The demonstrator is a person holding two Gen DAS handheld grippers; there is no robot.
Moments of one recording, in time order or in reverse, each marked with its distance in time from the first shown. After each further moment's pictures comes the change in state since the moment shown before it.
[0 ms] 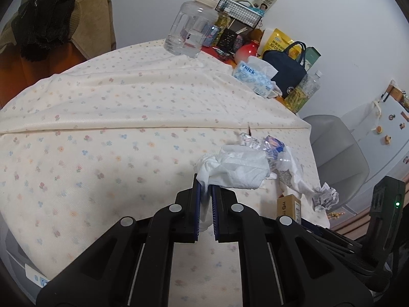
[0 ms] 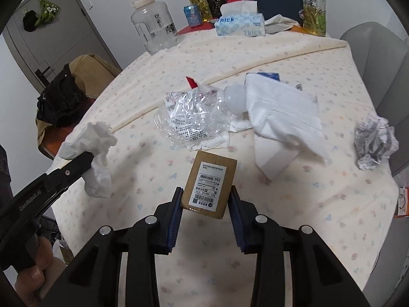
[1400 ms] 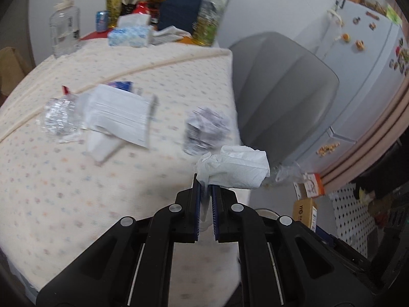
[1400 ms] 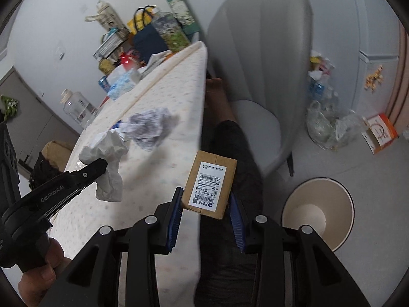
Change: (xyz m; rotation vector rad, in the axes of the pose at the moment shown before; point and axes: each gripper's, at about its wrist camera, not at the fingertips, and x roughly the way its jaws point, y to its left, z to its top) left arm 0.056 -0.287 -0.114 0.352 0.188 -0.040; right arm -0.126 -0.270 -0.108 0.439 -0.166 -0.068
